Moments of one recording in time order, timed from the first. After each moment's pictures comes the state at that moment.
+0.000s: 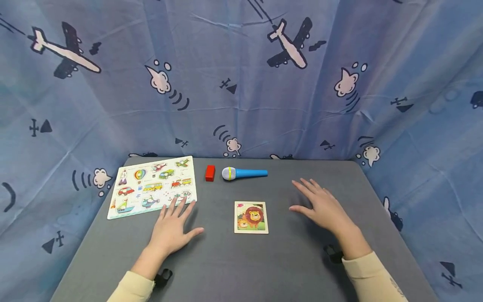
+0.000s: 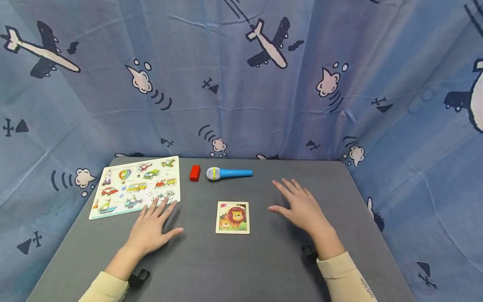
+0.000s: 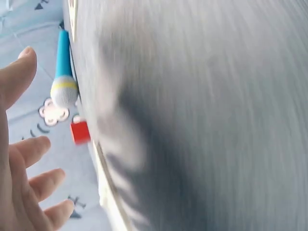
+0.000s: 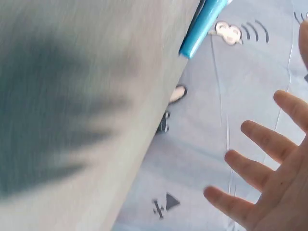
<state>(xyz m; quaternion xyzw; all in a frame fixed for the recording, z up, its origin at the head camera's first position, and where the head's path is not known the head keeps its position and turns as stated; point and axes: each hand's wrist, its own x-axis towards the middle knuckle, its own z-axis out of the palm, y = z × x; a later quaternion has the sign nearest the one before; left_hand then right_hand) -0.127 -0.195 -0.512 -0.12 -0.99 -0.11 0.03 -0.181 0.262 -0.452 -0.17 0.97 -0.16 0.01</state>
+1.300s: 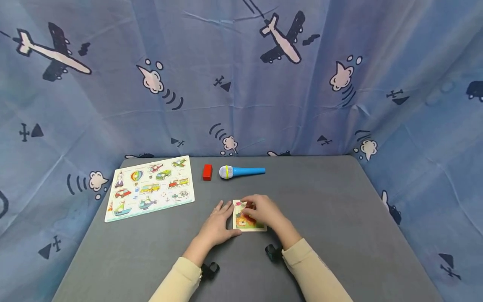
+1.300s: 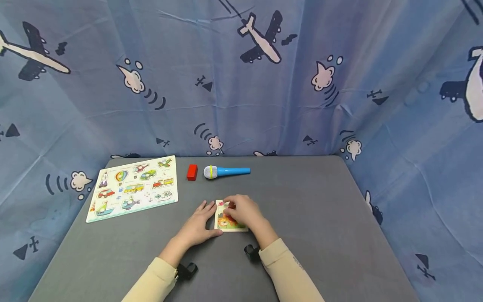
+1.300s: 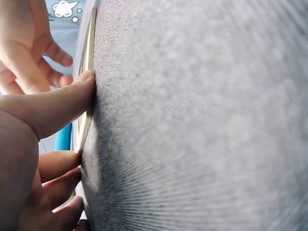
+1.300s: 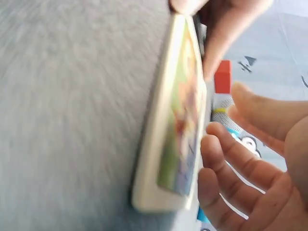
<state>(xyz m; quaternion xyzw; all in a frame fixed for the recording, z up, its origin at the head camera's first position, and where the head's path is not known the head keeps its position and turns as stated) -0.158 -0.077 -0.539 -0.14 -0.95 -0.27 -0.11 -0.202 0.120 -0.511 -0.17 0.93 -0.30 0.11</state>
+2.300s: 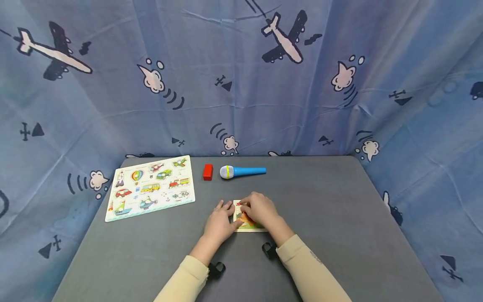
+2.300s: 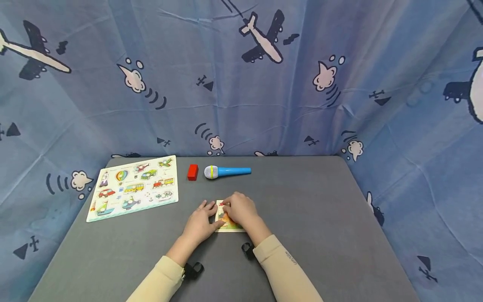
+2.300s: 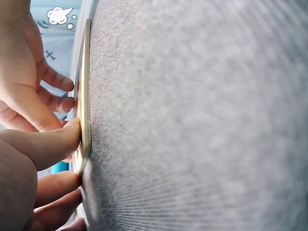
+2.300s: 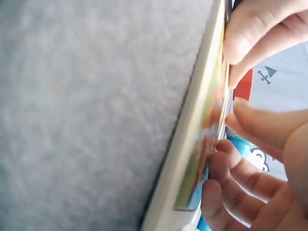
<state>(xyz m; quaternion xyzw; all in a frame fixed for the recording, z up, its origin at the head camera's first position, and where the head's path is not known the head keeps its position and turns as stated) -0.161 -0.061 -0.536 -0.08 -0.96 -0.27 -0.04 -0.210 0.098 -0.515 -0.14 0.97 -0.19 0.10</state>
